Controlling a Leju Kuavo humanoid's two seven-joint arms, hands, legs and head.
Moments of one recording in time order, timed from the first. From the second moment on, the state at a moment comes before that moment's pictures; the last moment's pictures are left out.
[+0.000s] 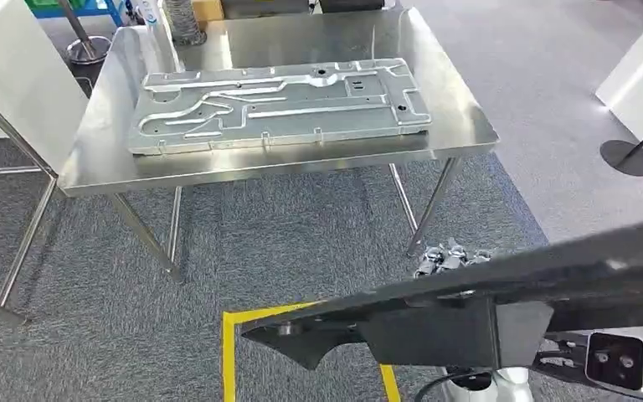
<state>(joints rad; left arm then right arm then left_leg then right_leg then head) -0.08 0.06 1.31 -0.23 -0.90 -0.09 -0.40 -0.08 0.09 0.16 -1.95 -0.24 0.85 -0.70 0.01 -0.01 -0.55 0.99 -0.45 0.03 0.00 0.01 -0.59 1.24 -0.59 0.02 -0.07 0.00</state>
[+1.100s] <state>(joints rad) -0.08 0.07 1.31 -0.23 -0.92 -0.09 -0.41 -0.08 0.10 0.15 -1.93 -0.24 0.83 -0.70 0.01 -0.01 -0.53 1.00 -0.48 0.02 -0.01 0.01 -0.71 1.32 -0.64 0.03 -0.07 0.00</state>
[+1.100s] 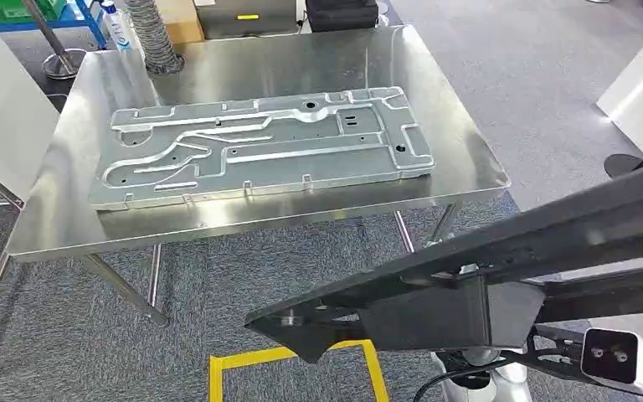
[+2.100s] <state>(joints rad) -0.08 0.07 1.31 -0.23 -0.92 -0.09 -0.42 -0.10 0.06 0.13 -1.92 -0.18 0.69 -0.70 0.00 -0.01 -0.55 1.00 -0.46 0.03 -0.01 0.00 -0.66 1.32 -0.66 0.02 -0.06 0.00</state>
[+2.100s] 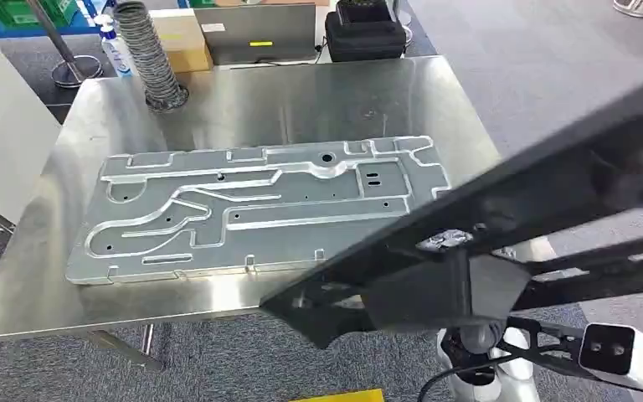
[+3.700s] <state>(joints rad) -0.12 0.02 1.31 -0.23 -0.93 -0.13 -0.56 -0.89 0.05 0.83 -0.61 0.99 -0.13 -0.32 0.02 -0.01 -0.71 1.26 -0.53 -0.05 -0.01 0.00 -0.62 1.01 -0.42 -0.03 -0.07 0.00</state>
